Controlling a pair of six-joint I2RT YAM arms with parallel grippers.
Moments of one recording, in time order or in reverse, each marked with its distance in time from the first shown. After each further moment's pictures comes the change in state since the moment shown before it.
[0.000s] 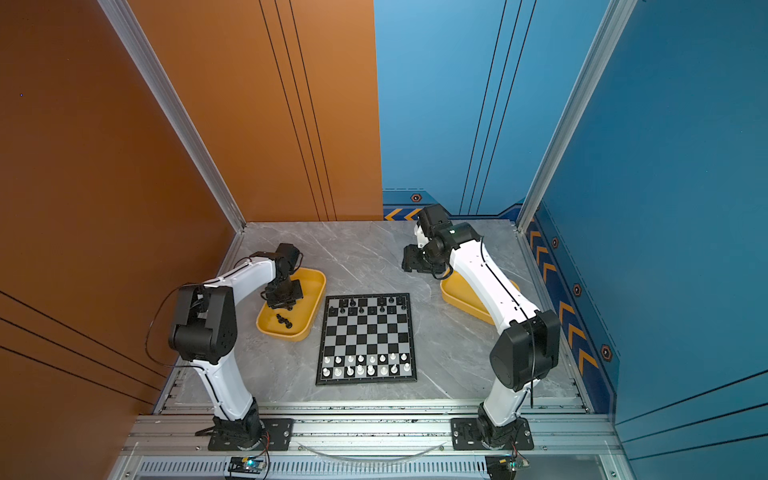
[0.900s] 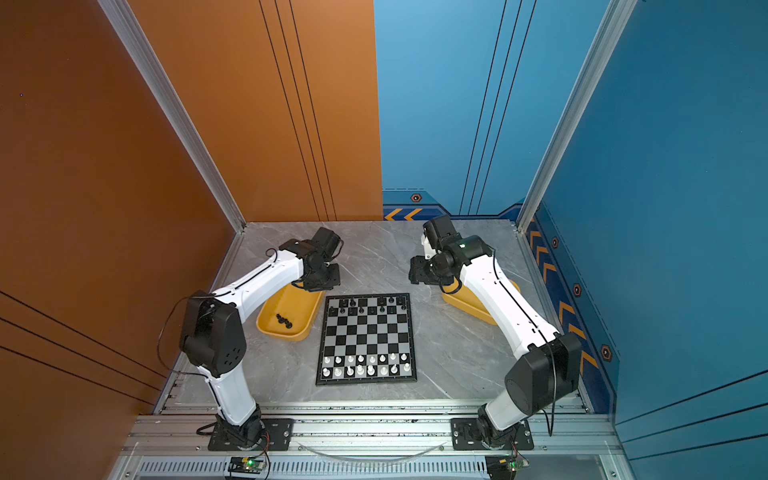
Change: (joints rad) left arm -0.329 -0.010 0.220 -0.045 0.031 -0.081; right arm 0.007 -0.170 -0.170 0.000 0.034 0.006
